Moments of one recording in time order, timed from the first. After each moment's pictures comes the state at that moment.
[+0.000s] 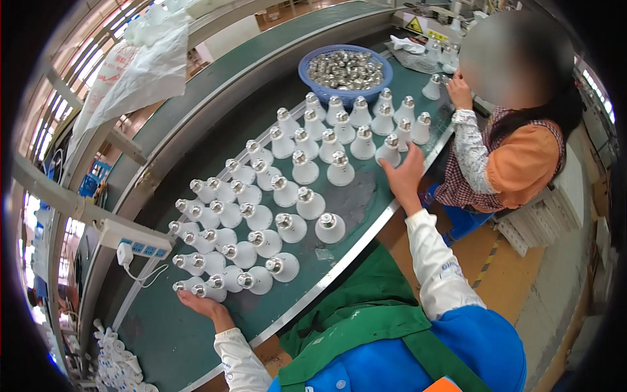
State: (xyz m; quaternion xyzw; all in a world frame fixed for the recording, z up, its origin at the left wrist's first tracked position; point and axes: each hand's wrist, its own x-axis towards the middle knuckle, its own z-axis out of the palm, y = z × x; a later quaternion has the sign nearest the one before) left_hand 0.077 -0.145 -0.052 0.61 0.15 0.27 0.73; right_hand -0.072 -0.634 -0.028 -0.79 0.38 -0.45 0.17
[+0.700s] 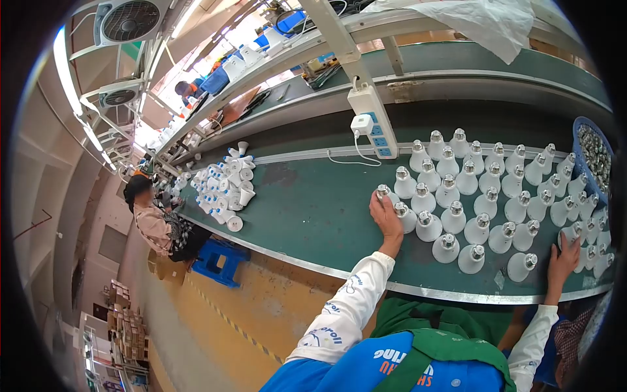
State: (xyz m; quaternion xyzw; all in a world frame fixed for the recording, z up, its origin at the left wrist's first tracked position) left_hand 0.076 -0.155 -0.059 0.74 0.17 0.36 0.54; right_hand -0.026 -0.641 -0.095 -0.94 0.17 -0.31 0.00
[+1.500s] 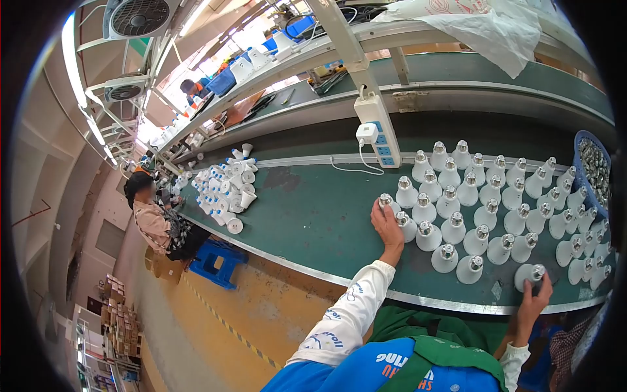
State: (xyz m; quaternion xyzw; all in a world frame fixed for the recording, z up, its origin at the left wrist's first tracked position) left_hand 0.074 -0.157 -0.058 0.75 0.16 0.37 0.52; right_hand -0.090 -0.529 -0.051 -0.86 0.16 -0.29 0.38
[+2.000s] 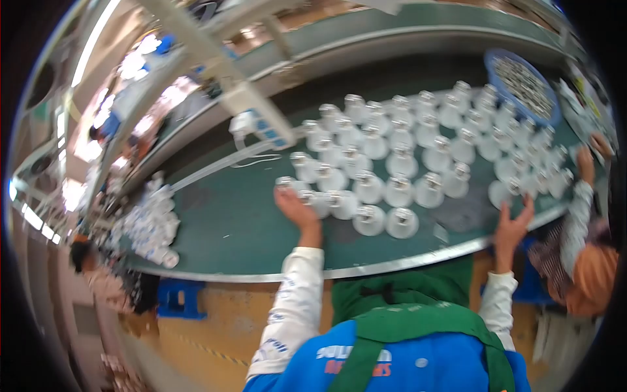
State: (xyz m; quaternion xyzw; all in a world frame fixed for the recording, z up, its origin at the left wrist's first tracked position) left_hand 0.081 -0.145 -0.075 0.69 0.11 0.35 0.63; right_hand -0.086 -0.566 -0.040 -0.82 0.26 -0.44 0.28
